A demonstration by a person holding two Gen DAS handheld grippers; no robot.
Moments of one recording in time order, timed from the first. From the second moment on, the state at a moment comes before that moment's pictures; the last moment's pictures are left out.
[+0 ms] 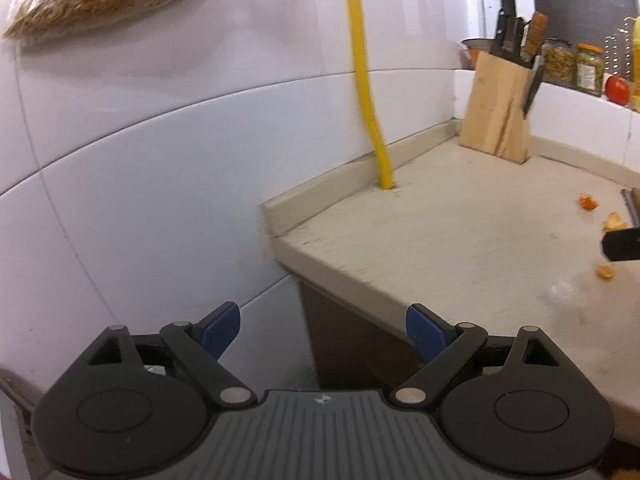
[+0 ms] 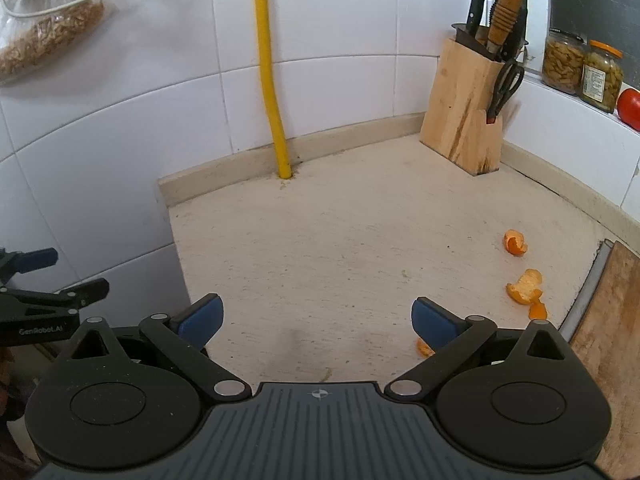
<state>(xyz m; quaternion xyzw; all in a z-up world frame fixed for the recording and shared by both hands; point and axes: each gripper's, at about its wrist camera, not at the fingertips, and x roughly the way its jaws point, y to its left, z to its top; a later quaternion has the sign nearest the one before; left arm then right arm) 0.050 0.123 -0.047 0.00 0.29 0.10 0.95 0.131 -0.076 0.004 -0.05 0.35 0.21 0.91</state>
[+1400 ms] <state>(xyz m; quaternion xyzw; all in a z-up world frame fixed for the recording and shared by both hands) 0.126 -0.054 -0.030 0.01 0.34 -0.13 0.93 0.128 -0.224 -0.024 0.02 0.36 0.04 0.93</state>
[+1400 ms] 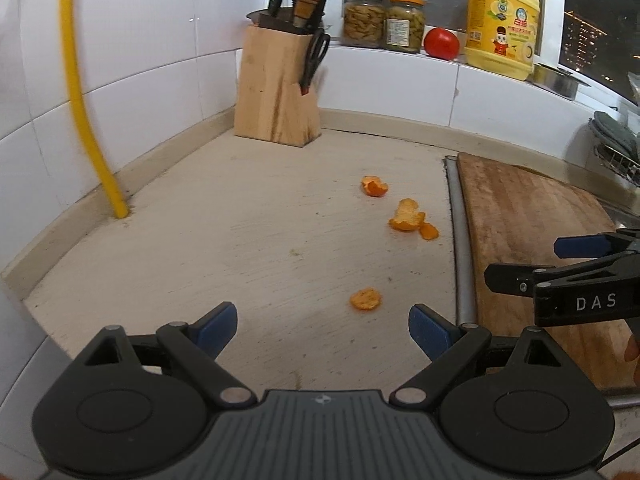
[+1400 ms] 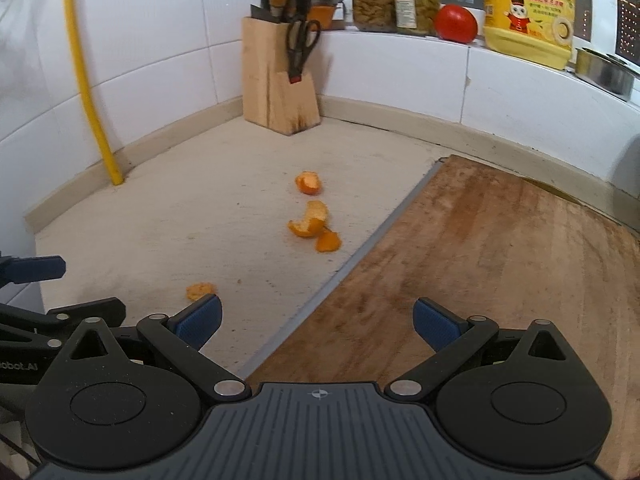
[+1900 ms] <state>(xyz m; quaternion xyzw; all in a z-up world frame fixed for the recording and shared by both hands) 0.149 -0.080 -0.030 0.02 0.34 -0.14 0.93 0.141 -0.242 -0.026 0.02 0.36 0.04 0.93</state>
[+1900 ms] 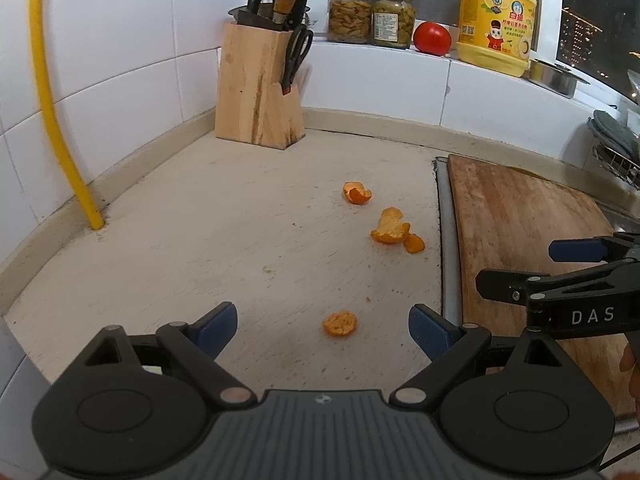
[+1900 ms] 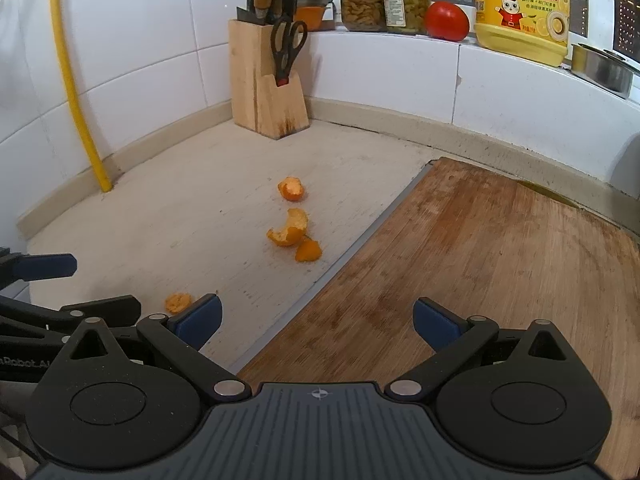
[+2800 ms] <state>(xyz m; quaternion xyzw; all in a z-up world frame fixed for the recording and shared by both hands) 0.204 -0.120 -0.059 0.01 0.38 -0.15 0.91 0.190 -0.291 -0.037 0.02 0.37 0.03 0.93</state>
